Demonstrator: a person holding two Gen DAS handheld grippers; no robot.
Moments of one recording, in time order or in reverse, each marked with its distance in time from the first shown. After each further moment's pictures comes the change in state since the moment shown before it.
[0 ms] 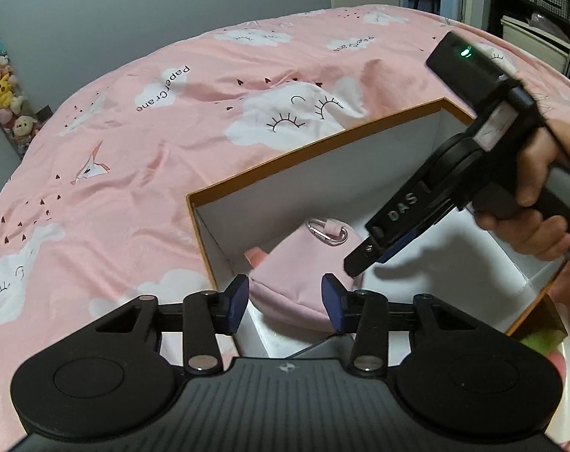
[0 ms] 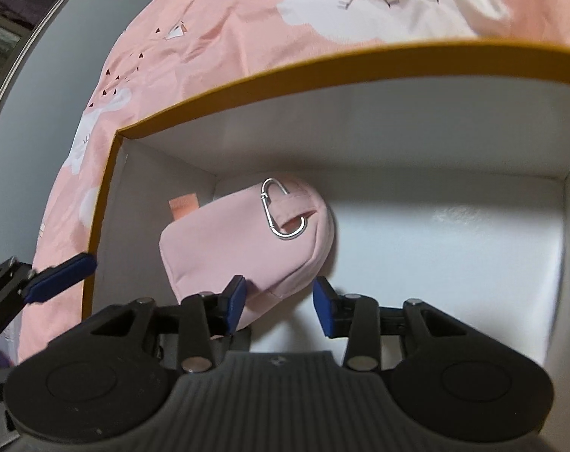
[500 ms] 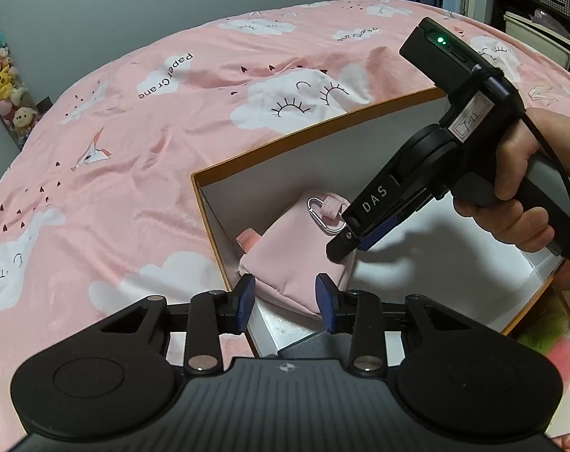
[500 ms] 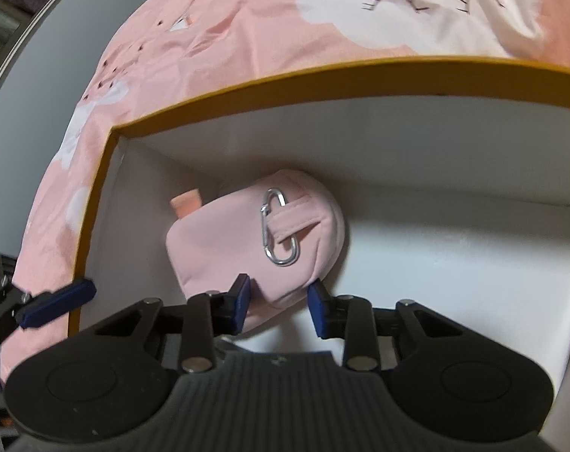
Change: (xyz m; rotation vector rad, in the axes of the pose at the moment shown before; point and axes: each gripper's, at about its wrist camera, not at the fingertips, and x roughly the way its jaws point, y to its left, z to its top) left arm 0.008 0.006 -0.011 -0.013 0.018 0.007; right arm 0.019 0.016 0.009 -0.045 -0.022 -0.047
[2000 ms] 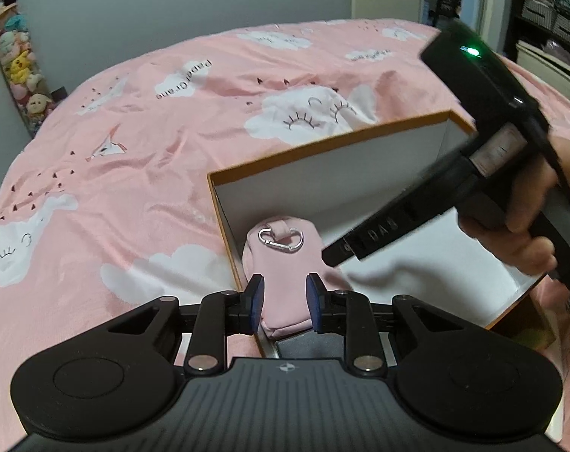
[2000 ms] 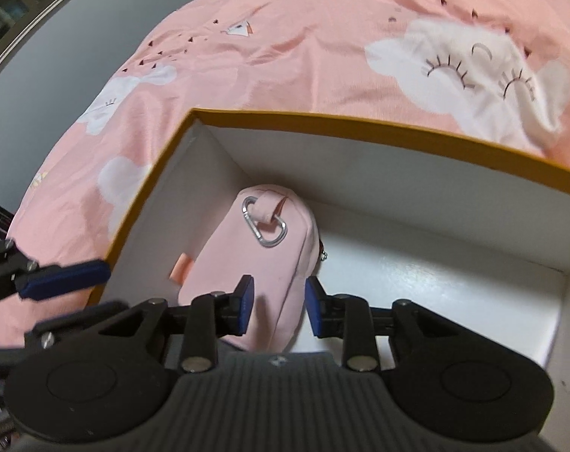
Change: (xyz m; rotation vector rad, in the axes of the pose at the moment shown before) left arm -0.027 -0.003 -0.007 -0.095 -0.055 0.007; right arm -0.027 0.049 -0.021 -0.262 -0.090 -0.070
